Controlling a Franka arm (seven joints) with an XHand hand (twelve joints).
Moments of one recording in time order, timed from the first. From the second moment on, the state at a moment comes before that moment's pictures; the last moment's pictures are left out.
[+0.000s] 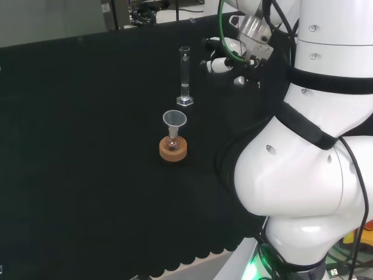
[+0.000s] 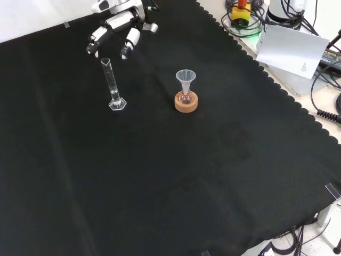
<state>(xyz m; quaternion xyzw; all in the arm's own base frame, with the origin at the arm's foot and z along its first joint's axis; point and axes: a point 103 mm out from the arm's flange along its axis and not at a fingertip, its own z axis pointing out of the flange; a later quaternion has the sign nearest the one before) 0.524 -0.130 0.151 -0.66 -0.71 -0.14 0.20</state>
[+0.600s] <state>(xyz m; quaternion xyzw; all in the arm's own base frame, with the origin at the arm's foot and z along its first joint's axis) 0.546 -0.113 0.125 -0.62 -0.72 -0.21 0.23</state>
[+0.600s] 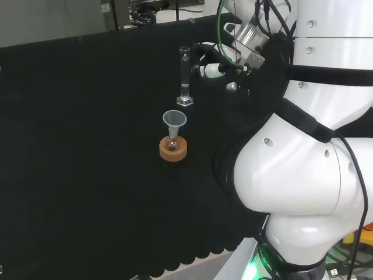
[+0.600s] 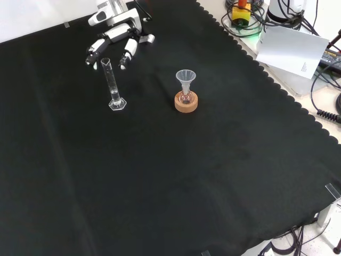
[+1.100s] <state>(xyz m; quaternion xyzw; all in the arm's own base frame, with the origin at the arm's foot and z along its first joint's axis) 0.552 -0.093 0.117 -0.58 -0.73 -0.25 0.25</state>
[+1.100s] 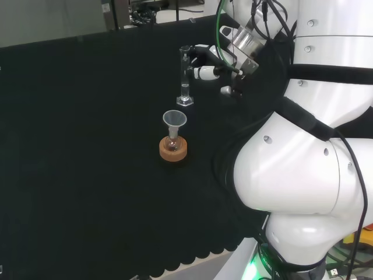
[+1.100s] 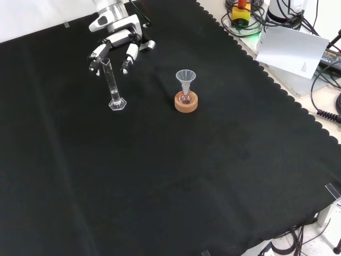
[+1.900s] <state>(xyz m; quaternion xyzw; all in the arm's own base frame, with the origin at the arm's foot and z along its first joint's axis) 0.564 -0.077 0.092 -0.56 -0.71 -0.31 0.29</state>
